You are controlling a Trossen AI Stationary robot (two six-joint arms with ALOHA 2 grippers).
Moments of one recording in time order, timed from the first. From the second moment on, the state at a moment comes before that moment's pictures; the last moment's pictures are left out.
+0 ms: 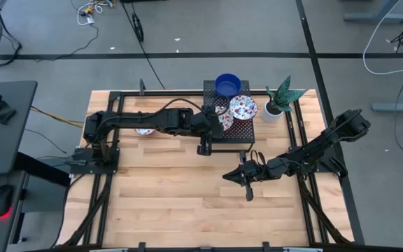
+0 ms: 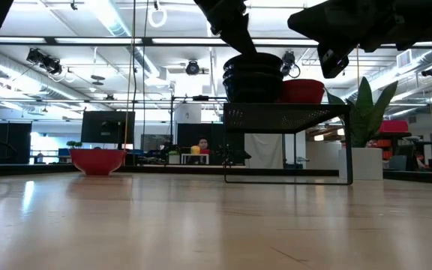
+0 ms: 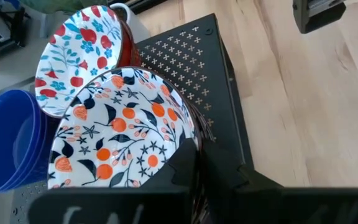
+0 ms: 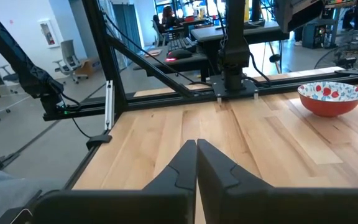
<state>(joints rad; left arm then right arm) 0.03 1.87 1.78 -0.70 -0.25 0.37 0.46 1.43 0.43 0.93 0.36 0.18</state>
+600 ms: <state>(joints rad) 0.05 1.87 1.78 -0.69 -0.25 0.37 0.46 1.43 0.43 0.93 0.36 0.18</state>
